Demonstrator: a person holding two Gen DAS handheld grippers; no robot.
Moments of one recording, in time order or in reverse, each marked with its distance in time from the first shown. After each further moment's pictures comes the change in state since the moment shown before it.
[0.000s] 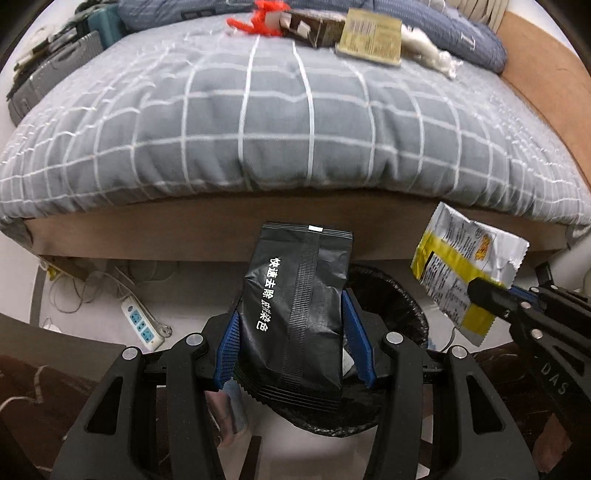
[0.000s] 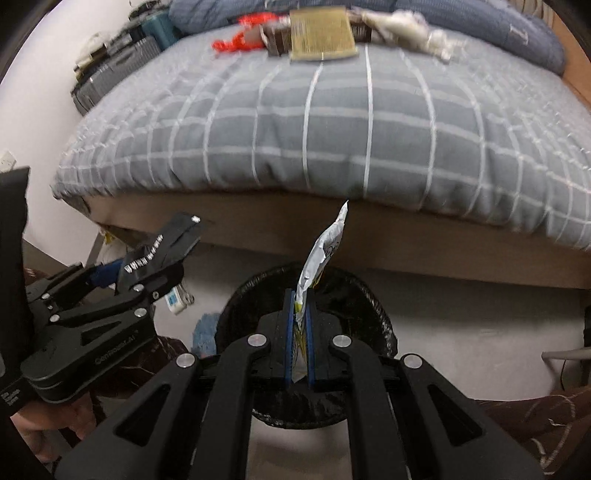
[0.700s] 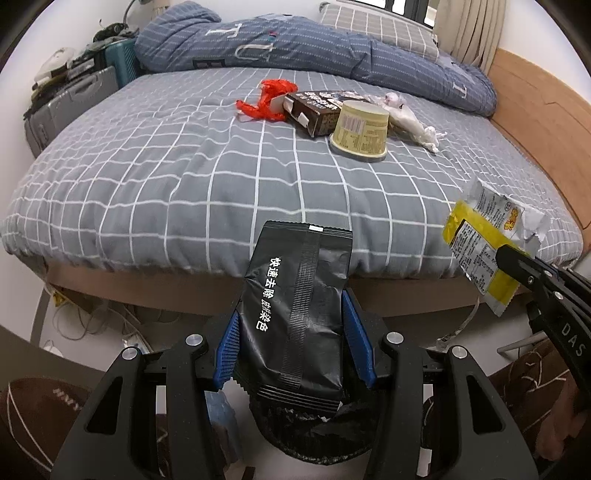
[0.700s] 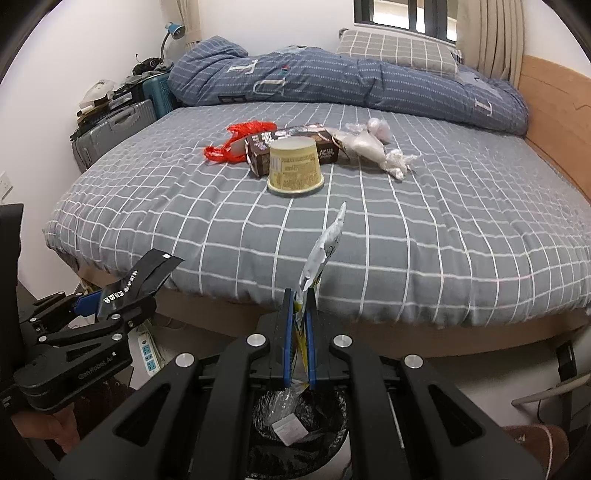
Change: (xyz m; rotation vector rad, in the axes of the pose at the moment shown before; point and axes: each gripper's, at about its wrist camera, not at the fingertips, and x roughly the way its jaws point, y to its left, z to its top) left arm -0.077 -0.003 0.035 -0.030 -0.198 -0.011; right arm -0.093 -0.005 0.037 -0.023 -0.328 -0.119
